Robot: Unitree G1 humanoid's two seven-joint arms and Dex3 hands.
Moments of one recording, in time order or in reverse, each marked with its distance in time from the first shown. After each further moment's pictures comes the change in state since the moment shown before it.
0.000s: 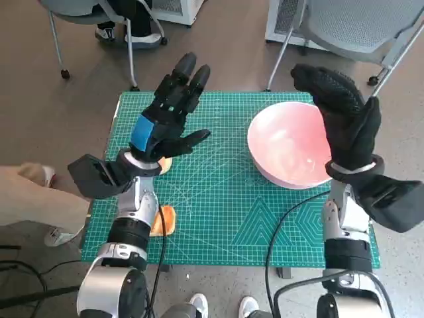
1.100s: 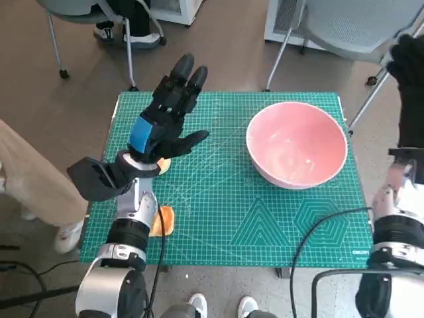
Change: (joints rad) left arm 0.005 0.001 -0.001 0.018 0.003 -0.035 0.013; right arm -0.247 -0.284 -0.195 0.609 -0.061 0.065 -0.240
